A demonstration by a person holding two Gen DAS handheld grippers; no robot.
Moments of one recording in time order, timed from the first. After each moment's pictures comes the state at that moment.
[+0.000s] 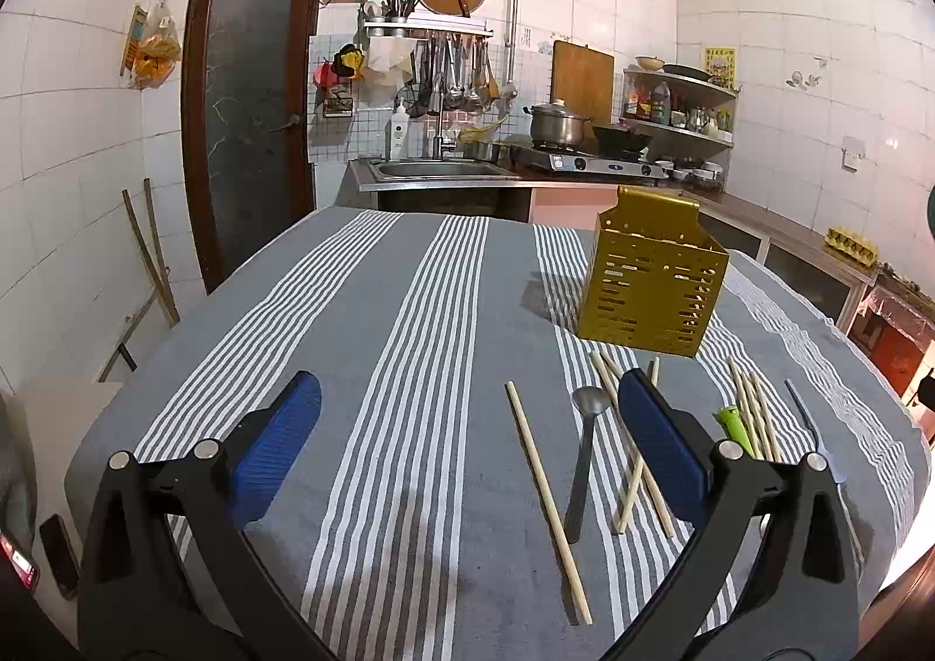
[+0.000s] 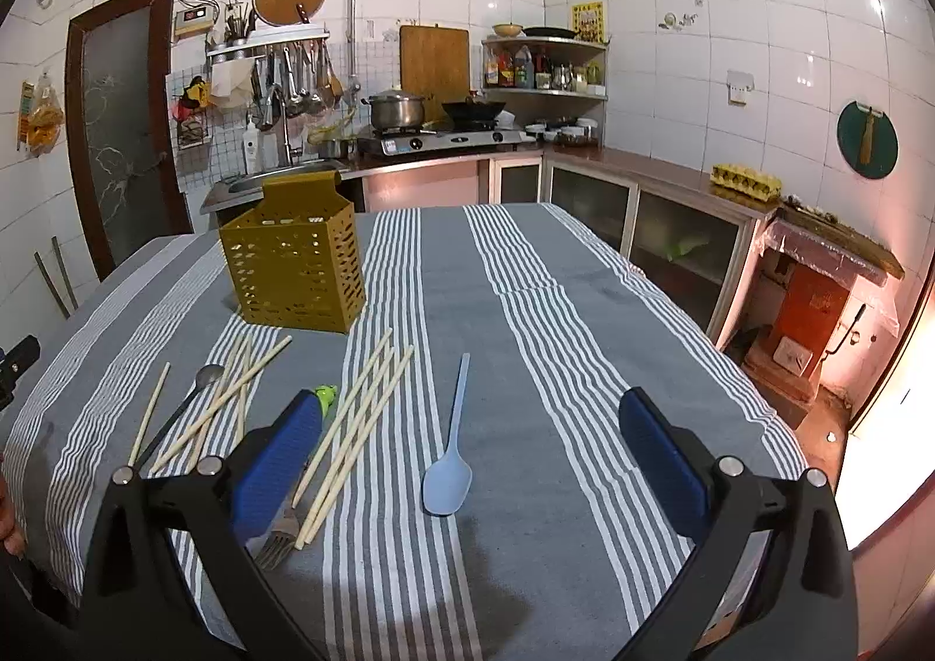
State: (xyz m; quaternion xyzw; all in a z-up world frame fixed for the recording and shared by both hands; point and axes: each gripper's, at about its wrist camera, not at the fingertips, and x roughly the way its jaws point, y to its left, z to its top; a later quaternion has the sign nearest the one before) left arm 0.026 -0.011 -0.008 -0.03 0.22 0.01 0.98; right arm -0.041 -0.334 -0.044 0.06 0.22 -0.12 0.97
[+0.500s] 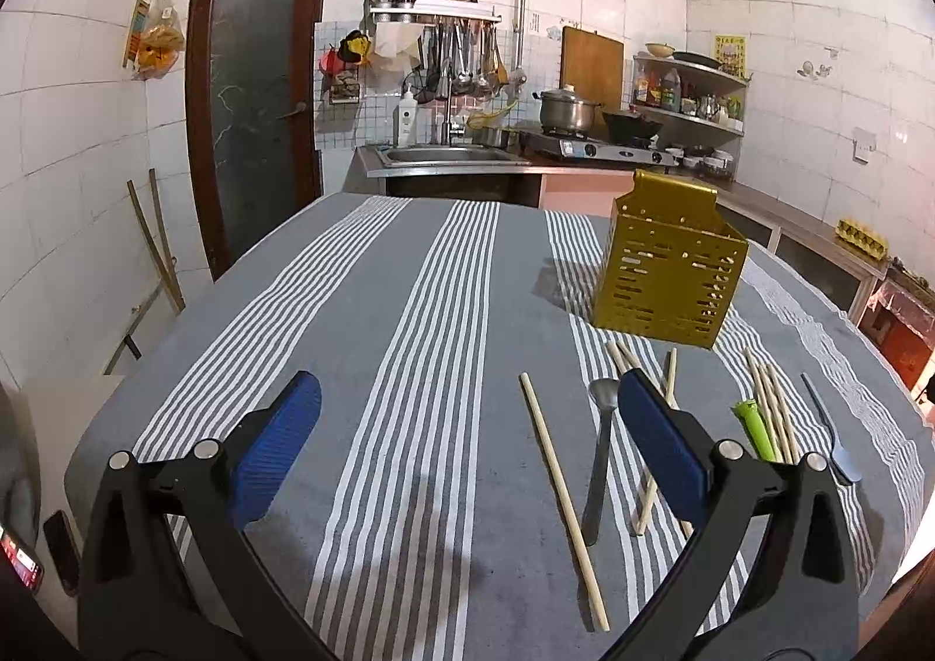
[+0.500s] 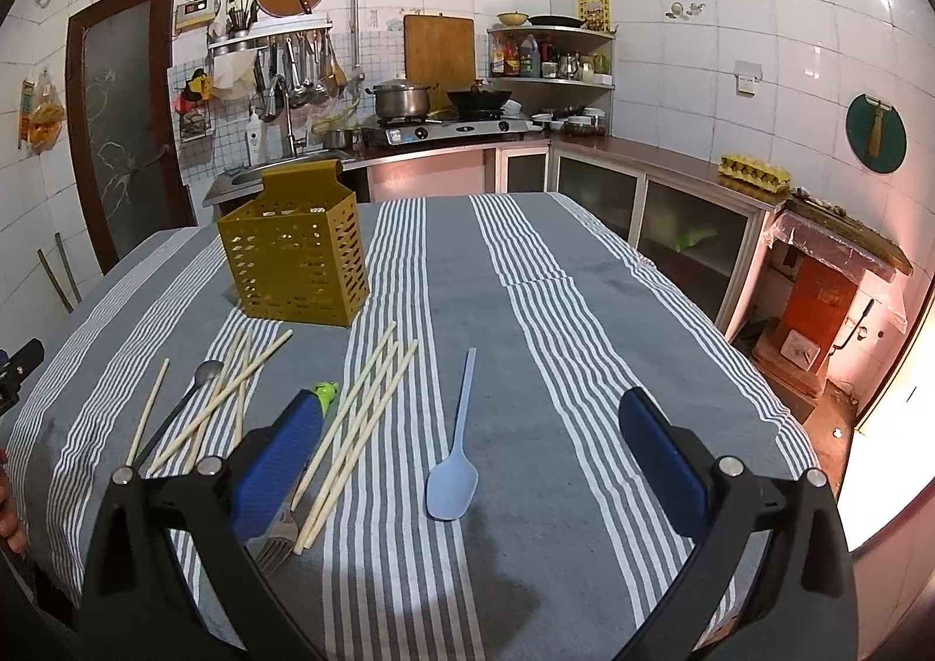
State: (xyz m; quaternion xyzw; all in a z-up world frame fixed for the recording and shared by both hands) left arm 0.041 -0.008 -0.015 -0.03 0.24 0.02 0.97; right arm -0.026 -0.335 -0.047 0.06 0.23 -0.11 0.96
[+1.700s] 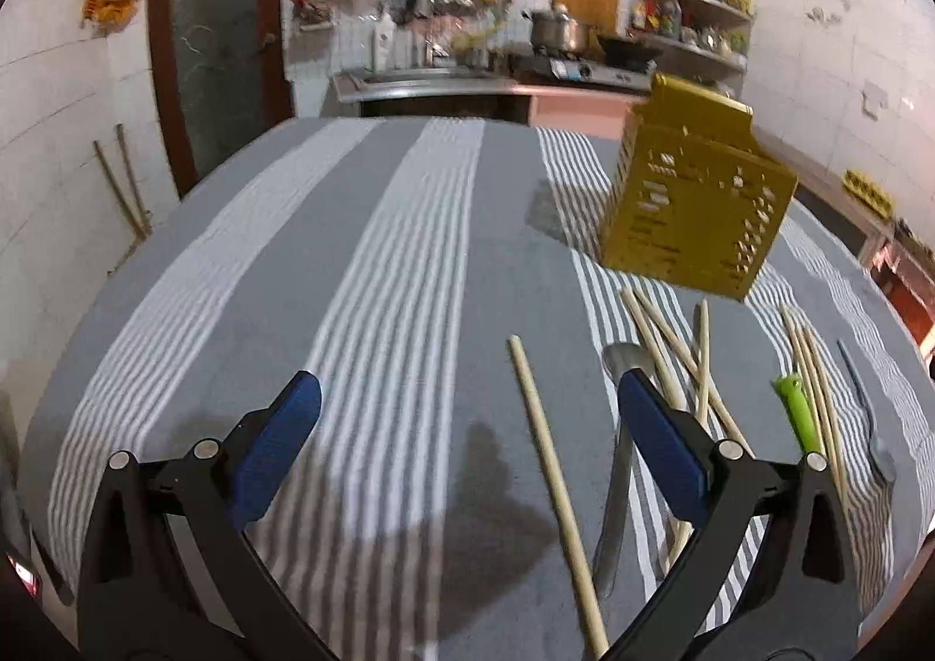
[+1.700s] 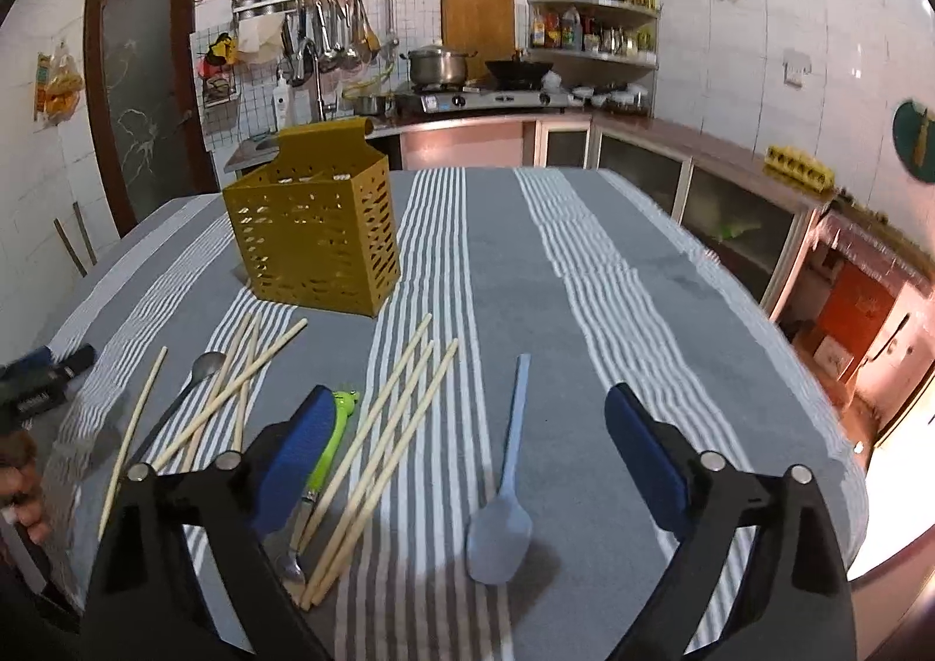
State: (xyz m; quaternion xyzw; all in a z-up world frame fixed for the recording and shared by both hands) left arm 0.124 -0.024 -0.058 -0.02 0.34 -0.01 0.94; right arm 0.046 -0.327 -0.065 0.07 0.28 -0.06 0.96
